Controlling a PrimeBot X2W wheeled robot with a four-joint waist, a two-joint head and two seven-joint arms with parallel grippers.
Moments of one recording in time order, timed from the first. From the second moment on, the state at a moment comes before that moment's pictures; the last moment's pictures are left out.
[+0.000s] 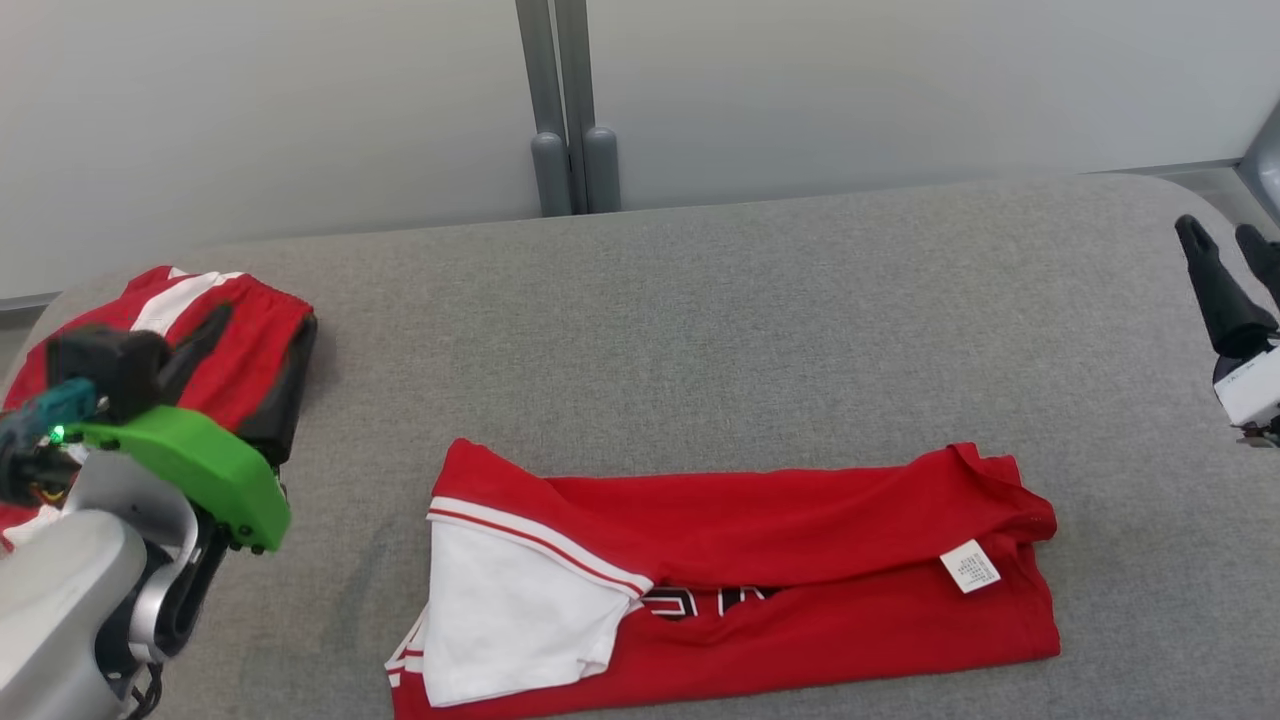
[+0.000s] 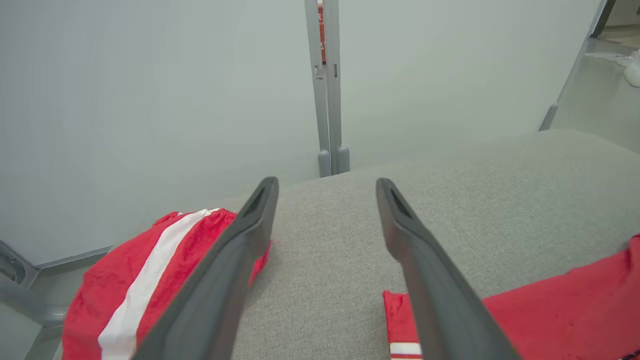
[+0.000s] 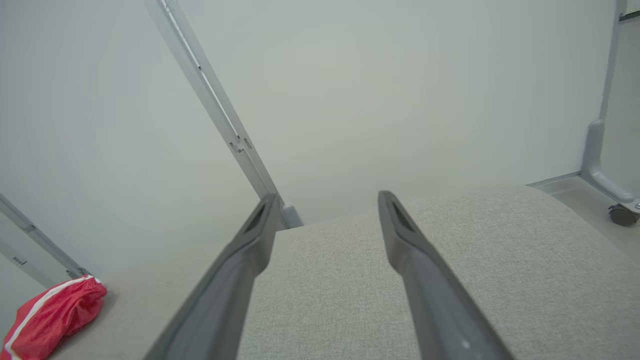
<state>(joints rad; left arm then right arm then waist) -0.63 0.82 -0.93 0.11 -1.06 0.22 -0.09 -0.58 -0.81 0.67 0.45 1.33 0.13 -0.26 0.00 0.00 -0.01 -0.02</state>
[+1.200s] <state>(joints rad) 0.03 0.30 -0.28 0.05 -0.51 0.10 -0.26 -0.08 -0.34 0.11 0.48 0.75 0.13 0.03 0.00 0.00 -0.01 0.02</state>
